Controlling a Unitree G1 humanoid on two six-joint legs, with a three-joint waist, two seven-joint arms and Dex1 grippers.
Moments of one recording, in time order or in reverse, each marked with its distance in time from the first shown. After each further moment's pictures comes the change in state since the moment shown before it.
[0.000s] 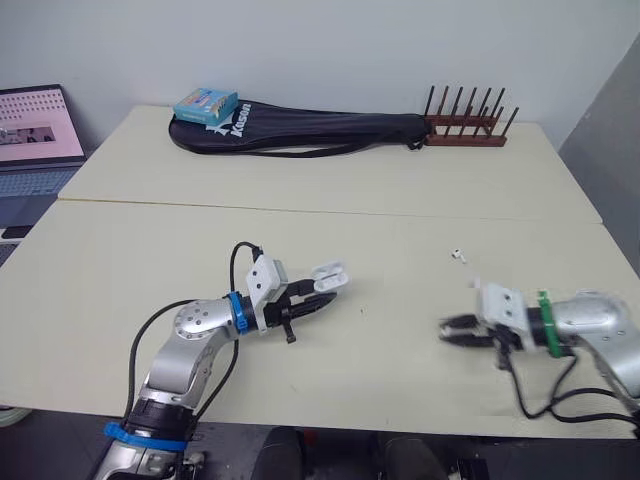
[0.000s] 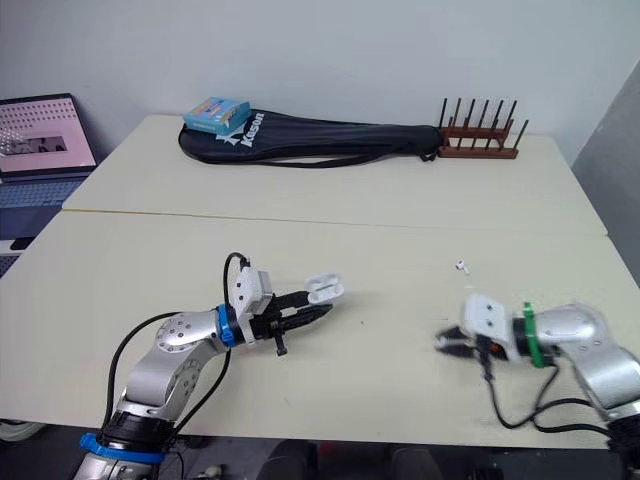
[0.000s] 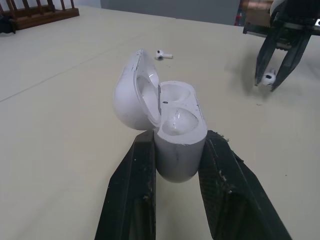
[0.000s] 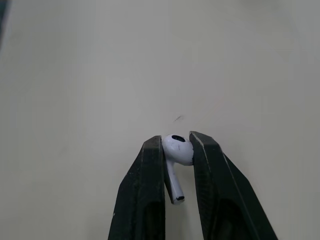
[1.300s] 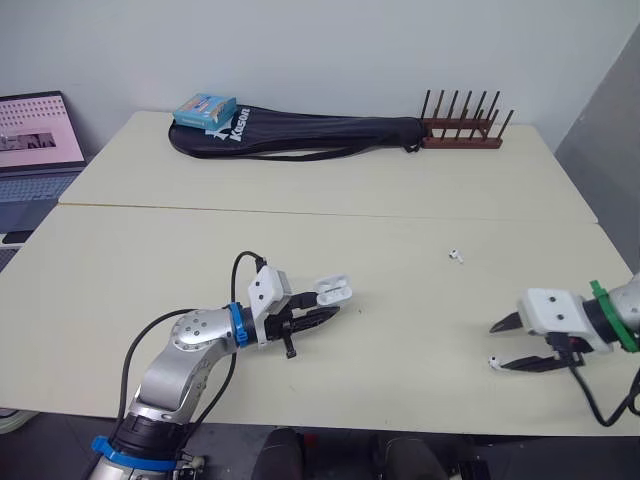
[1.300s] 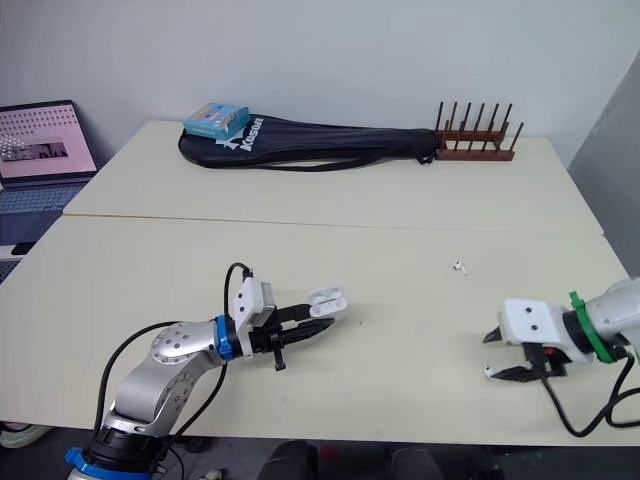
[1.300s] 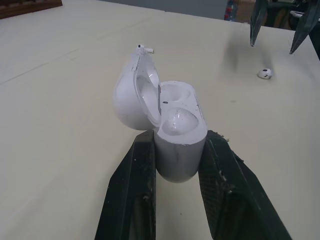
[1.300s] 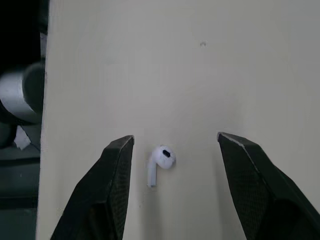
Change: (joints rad) left arm 0.053 0.025 -0.024 -0.102 -0.024 0.084 0.027; right arm 0.072 -0.276 -0.089 -0.300 -0.022 0.363 -0.079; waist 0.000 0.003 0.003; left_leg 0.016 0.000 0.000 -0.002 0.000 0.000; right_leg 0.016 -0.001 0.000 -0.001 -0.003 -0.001
